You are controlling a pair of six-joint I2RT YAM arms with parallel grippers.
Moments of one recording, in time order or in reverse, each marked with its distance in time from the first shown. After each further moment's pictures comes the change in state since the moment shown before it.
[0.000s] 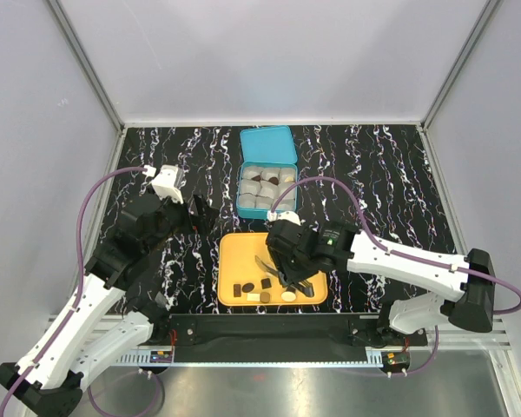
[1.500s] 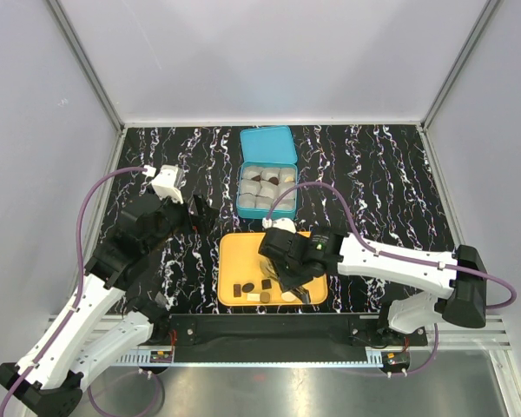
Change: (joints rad) left arm 0.000 -0.001 0.000 0.000 0.000 0.000; right arm 0.051 0.054 -0.003 -0.019 0.011 0.055
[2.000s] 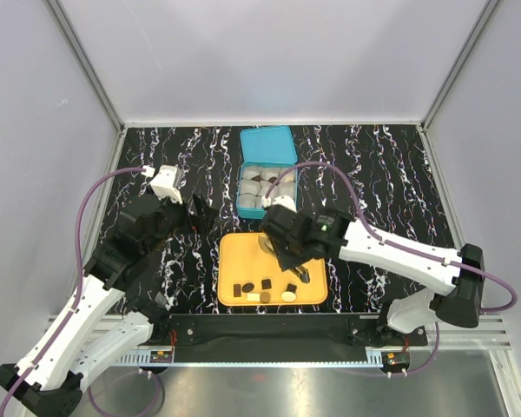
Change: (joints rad) left arm 0.000 -0.005 0.000 -0.001 -0.006 0.000; right arm -0.061 0.024 0.144 -0.049 0.074 -0.110
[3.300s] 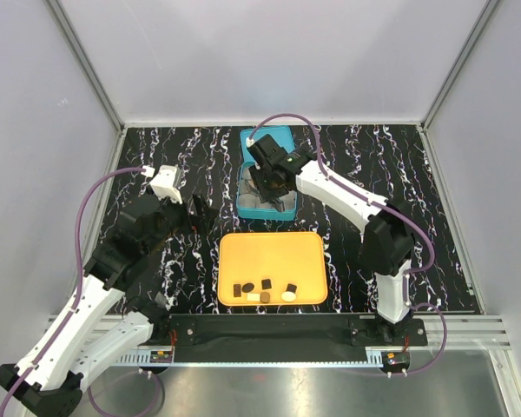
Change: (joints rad) left arm 0.000 -0.002 0.000 0.000 -0.003 0.000; right arm -0.407 0.535 0.447 0.227 -0.105 -0.369
